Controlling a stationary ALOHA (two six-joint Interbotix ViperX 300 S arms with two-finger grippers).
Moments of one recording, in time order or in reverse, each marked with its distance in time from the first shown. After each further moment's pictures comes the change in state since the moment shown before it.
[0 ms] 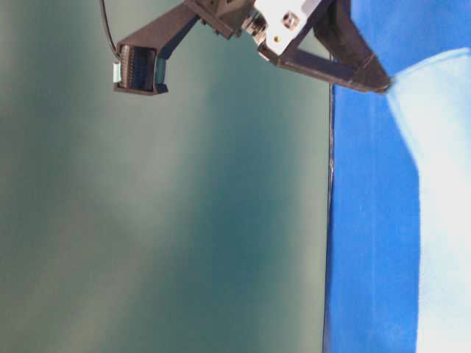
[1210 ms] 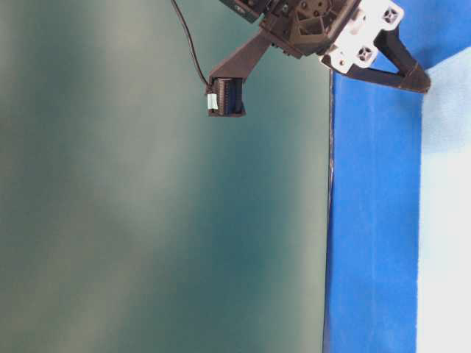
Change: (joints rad) left arm 0.095 0.241 -0.041 0.000 -0.020 0.057; right arm -0.117 0.195 -0.003 -0.018 -0.057 -0.009
